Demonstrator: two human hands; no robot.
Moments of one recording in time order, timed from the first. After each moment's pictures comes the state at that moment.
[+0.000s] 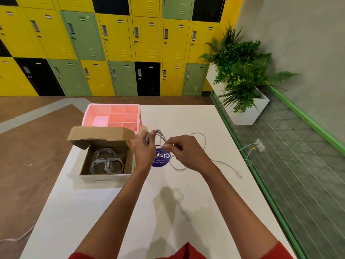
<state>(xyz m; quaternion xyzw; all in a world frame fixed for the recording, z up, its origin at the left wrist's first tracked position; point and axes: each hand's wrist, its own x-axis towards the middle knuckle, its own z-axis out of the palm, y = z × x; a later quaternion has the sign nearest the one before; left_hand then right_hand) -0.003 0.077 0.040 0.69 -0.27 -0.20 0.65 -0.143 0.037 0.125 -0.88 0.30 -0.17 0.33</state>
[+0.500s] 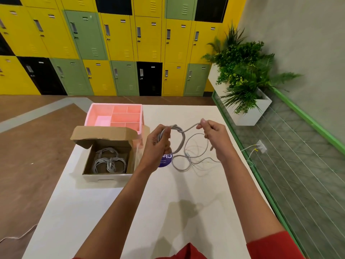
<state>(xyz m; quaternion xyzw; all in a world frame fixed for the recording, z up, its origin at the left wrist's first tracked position) -0.020 0.086 0.080 0.46 -0.38 -0.38 0.71 -0.165 -0.014 0.130 -0.66 0.44 -0.35 0.50</state>
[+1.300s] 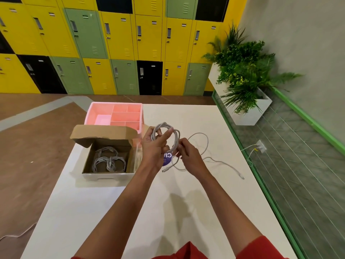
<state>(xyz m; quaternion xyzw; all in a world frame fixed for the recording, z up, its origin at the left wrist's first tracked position) -0.029 0.083 0.090 0.41 -0.15 -0.41 0.80 -0.136 0.018 0.051 -0.77 0.35 -0.26 0.47</state>
